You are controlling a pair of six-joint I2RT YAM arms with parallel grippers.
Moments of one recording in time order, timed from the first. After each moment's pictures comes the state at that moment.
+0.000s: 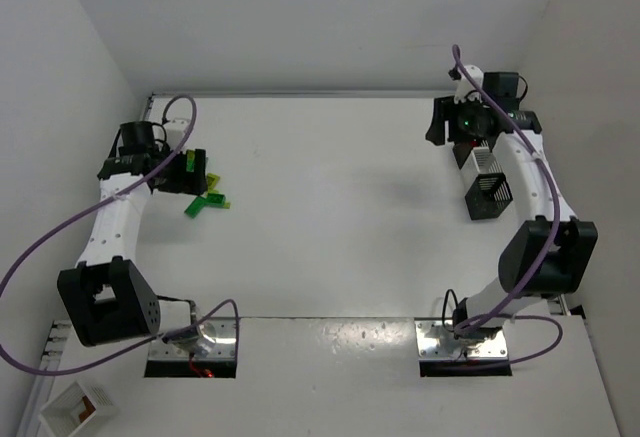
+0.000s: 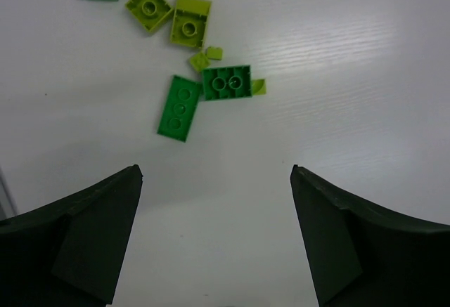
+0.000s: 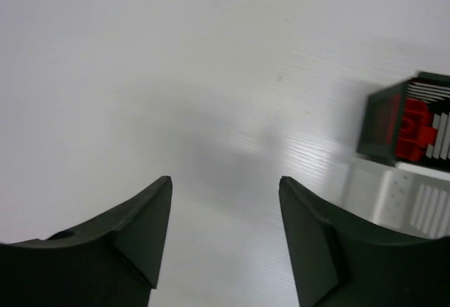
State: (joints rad) left arm 0.20 1.30 1.12 -0.71 0.28 0.24; right arm -0.08 1.60 1.44 -0.61 -0.31 -0.17
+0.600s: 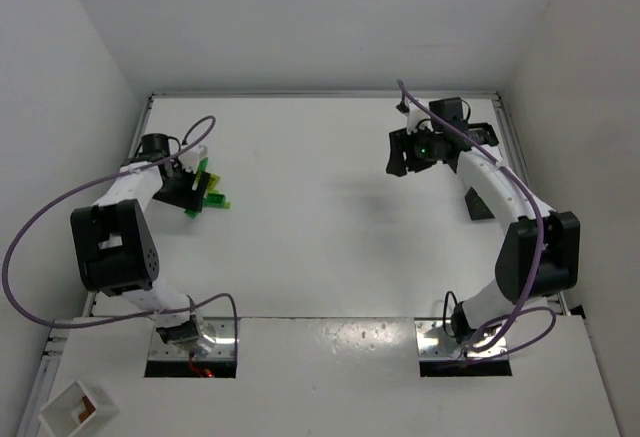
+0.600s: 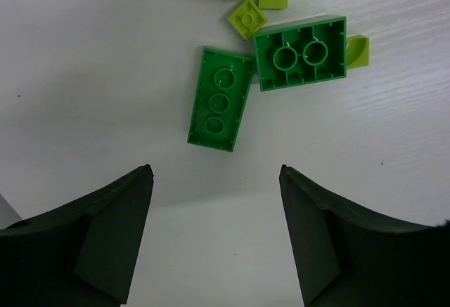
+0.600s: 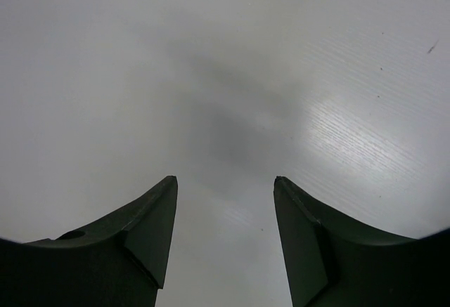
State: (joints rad) left arm 0.23 1.58 1.06 -0.61 0.15 0.47; right arm 0.17 1.57 1.24 -0.55 -0.35 -0.12
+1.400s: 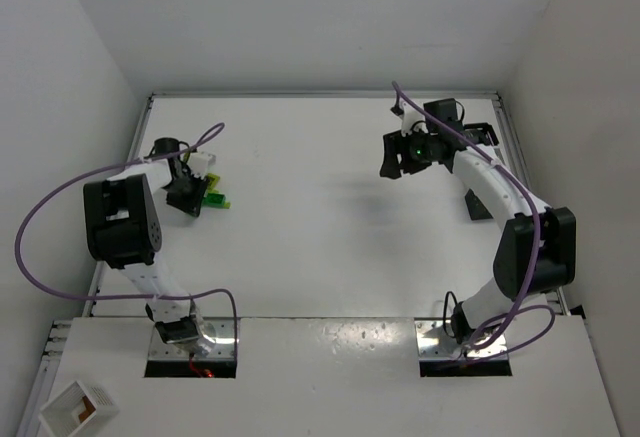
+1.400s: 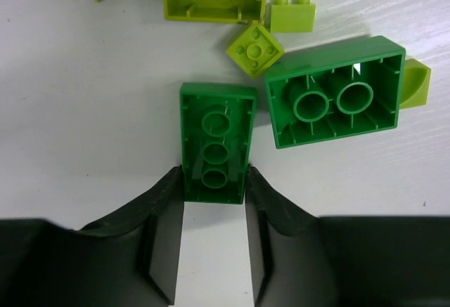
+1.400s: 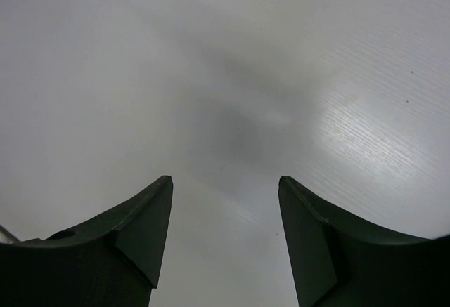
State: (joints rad) left arm 0.21 1.80 1.09 -0.55 0.11 0.51; right arm 0.19 1.59 1.24 -0.54 -0.37 -0.11
